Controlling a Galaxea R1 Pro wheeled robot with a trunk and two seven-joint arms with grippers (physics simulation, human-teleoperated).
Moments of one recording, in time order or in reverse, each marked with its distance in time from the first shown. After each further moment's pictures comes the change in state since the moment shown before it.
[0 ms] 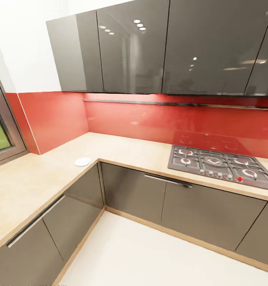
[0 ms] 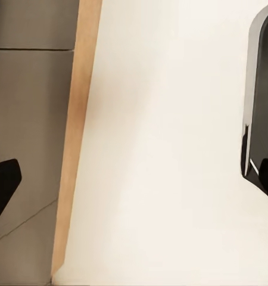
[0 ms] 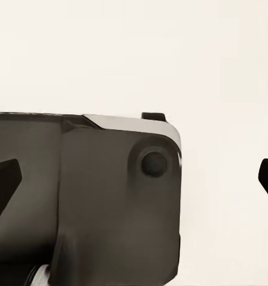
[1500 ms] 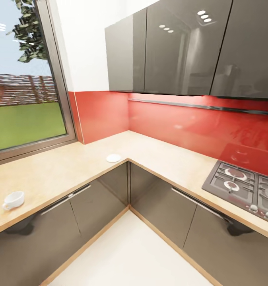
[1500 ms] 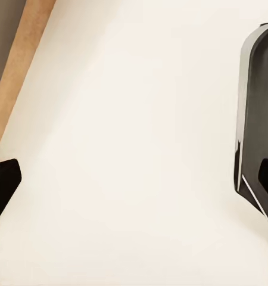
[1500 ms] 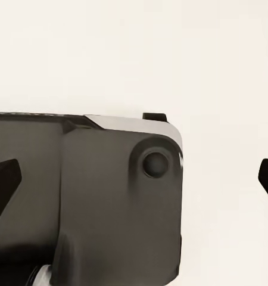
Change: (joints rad) left arm 0.000 -0.006 -0.004 -0.001 -0.008 -0.051 0.001; right arm 0.000 0.001 0.000 -0.002 0.000 0.000 0.000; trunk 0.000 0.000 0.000
